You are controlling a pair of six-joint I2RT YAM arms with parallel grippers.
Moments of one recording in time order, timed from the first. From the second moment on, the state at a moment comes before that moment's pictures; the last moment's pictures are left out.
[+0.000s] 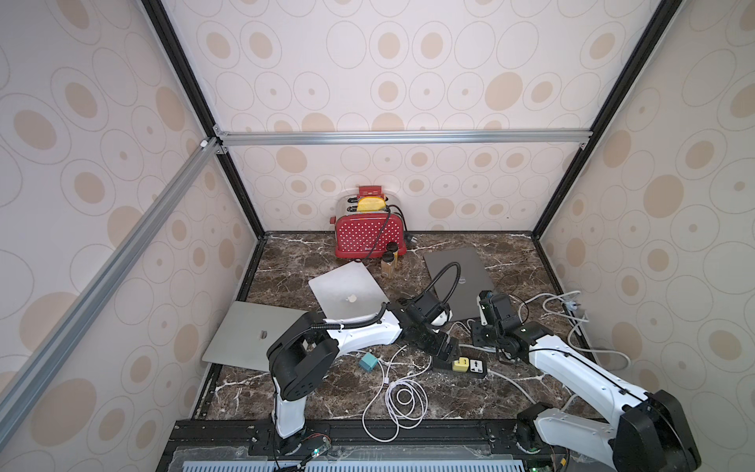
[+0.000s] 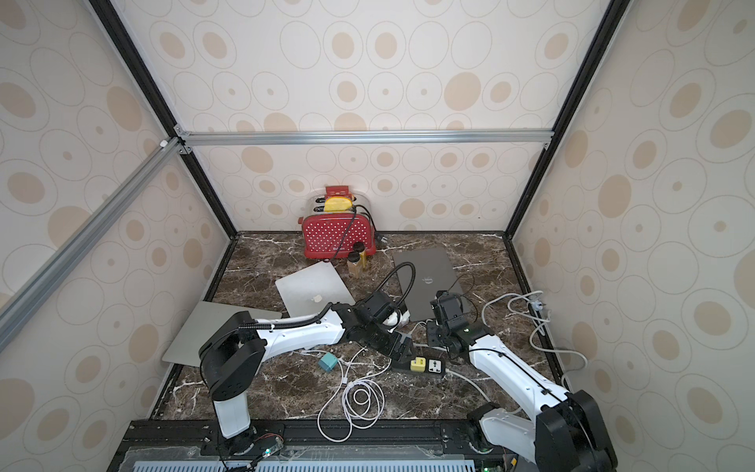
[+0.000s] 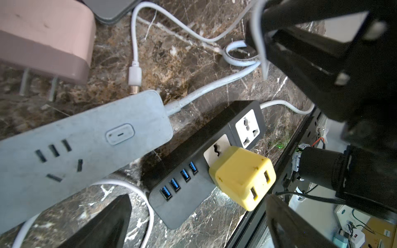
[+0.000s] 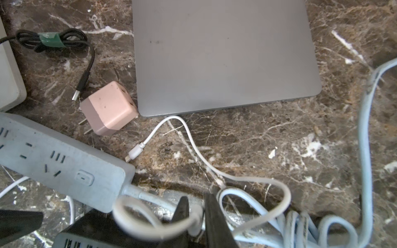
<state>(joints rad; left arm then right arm) -0.96 1.85 1.28 -0.44 0.36 -0.49 0.49 1.14 0.65 -0.51 0.13 0.30</state>
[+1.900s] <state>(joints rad) -0.95 1.87 1.15 -0.37 0.17 -0.48 0.88 1.05 0.60 -0.68 0.18 0.65</state>
